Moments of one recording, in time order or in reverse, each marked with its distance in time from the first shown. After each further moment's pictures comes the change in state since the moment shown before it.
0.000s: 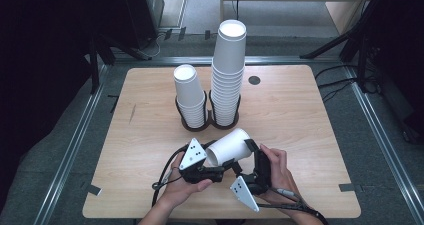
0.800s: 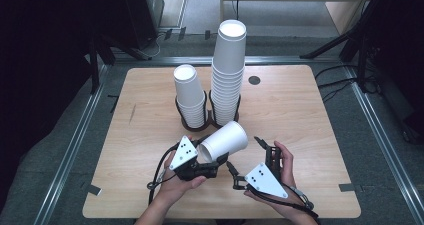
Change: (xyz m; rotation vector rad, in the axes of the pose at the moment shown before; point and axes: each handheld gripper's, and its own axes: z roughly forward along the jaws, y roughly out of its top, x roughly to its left) left arm 0.010 0.002 -0.010 -0.112 0.013 -0.005; right arm -0.035 0.010 -0.015 -0.046 0.106 0.667
